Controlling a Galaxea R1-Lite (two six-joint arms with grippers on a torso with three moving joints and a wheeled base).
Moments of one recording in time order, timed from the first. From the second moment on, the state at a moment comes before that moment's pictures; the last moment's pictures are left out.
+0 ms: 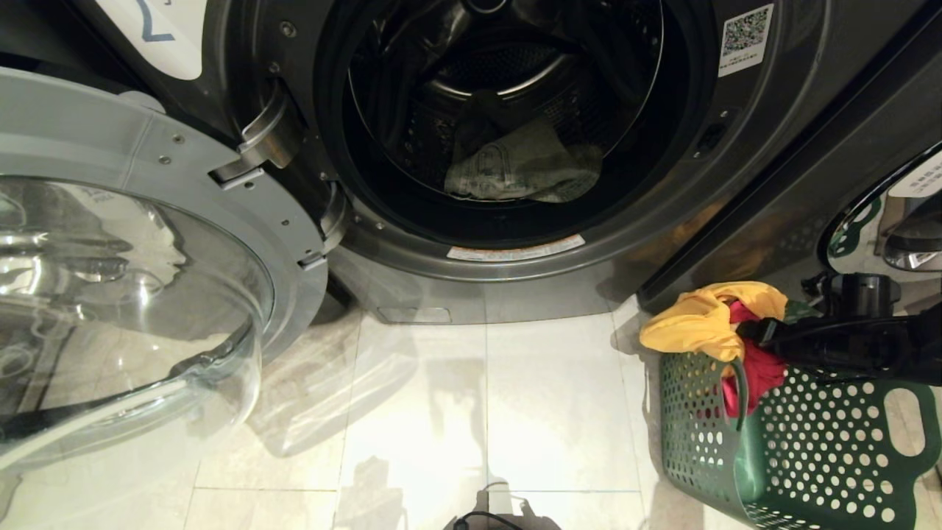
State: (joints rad) left arm 0.00 0.00 0.00 0.00 0.00 0.00; right arm -0.32 2.22 -1.15 -0.45 0.26 0.31
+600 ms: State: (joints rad) left arm 0.00 0.00 0.00 0.00 0.00 0.00; right arm -0.33 2.21 -1.12 -0.44 0.26 0.24
